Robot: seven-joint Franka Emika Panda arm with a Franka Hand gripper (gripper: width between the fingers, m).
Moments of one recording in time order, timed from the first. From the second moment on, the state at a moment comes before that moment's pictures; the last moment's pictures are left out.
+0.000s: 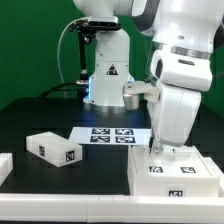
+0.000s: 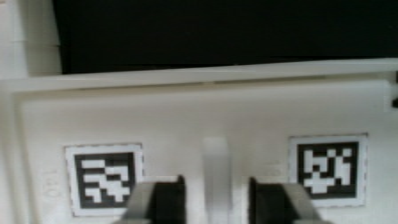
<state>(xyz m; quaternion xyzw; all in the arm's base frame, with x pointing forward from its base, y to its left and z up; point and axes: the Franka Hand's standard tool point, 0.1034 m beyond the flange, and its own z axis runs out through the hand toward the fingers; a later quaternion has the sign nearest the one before) 0.594 0.044 0.070 0.73 0.68 -0.06 0.07</state>
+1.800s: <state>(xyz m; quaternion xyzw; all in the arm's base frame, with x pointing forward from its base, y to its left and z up) 0.562 0.039 0.102 0.93 0.37 0.03 0.08</state>
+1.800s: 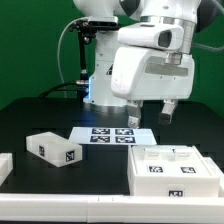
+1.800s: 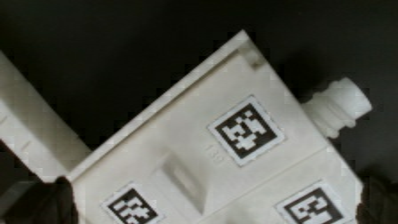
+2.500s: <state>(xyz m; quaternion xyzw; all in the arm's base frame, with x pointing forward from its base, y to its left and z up) 0.535 0.059 0.080 1.00 -0.01 0.10 0.01</state>
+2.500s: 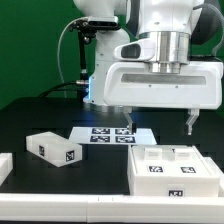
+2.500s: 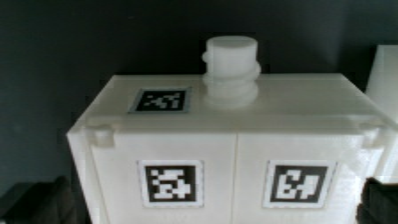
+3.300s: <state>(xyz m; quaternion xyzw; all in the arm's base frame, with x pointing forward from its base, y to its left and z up) 0.500 0.057 0.029 0.99 0.01 0.12 0.02</state>
